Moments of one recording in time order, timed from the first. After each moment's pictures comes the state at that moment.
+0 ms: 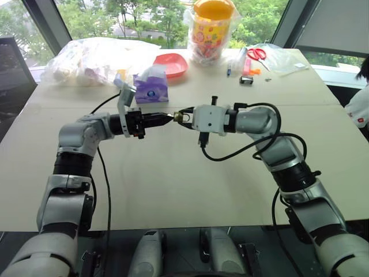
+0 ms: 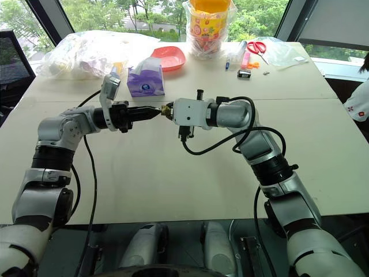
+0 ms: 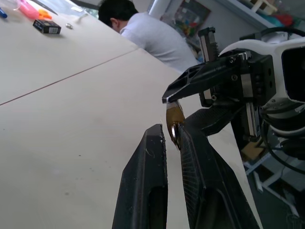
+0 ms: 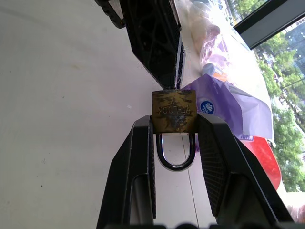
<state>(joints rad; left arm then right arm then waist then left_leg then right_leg) -0.82 0.52 0.01 0.42 -0.56 0.72 -1.25 -0.79 -0.46 0.31 0.03 -0.16 0.04 0.92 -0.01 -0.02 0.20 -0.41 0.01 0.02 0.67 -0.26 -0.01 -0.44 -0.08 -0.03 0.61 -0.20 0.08</state>
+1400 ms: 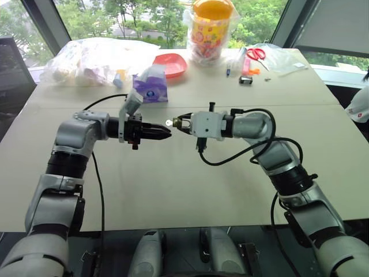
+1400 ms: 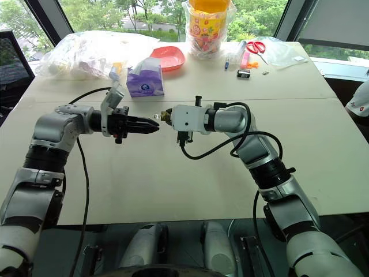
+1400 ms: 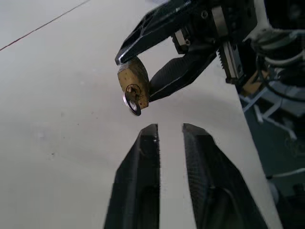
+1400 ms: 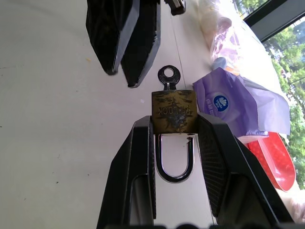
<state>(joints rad) -0.82 0.60 -0.08 0.34 -0.47 0.72 -1.39 -0.76 -0.46 0.34 0.03 -0.17 0.04 0.90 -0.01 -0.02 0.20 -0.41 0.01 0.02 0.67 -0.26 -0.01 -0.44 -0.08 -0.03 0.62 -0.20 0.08</state>
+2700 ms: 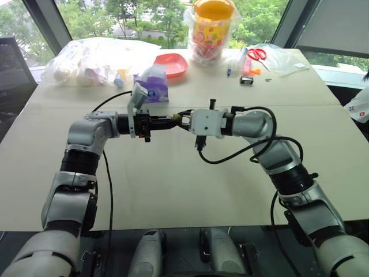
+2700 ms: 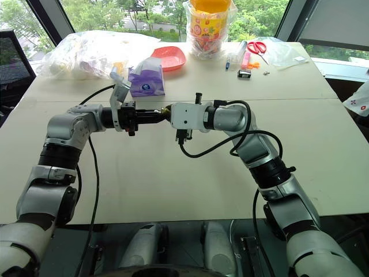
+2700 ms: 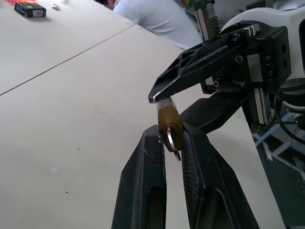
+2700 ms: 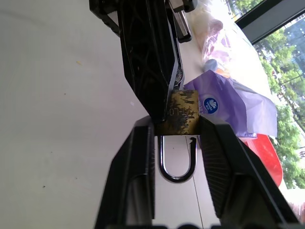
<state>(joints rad) -0.85 0.49 -0.04 0.42 -0.46 0.66 -1.25 -0.77 -0.45 0.33 0.01 -0.18 0.06 0.89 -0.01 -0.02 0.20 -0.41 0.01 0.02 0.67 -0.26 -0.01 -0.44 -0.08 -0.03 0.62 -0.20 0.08</state>
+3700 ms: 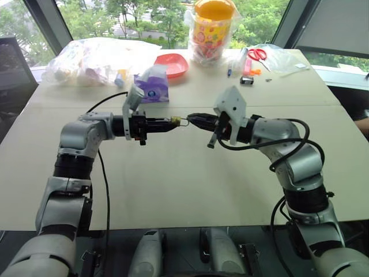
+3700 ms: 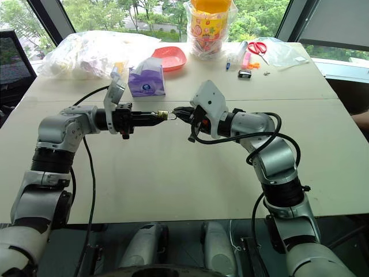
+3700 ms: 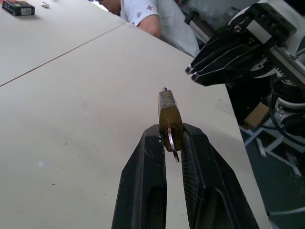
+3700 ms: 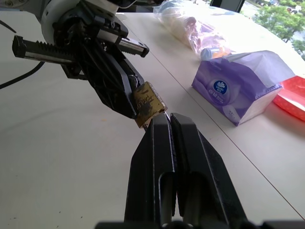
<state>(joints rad) -0.80 0.52 -0.02 0.28 -0.51 0.74 -1.30 -0.63 -0.44 0.14 -0.33 0.25 0.69 0.79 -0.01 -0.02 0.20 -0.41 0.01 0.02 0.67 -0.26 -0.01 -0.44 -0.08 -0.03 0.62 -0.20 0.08</state>
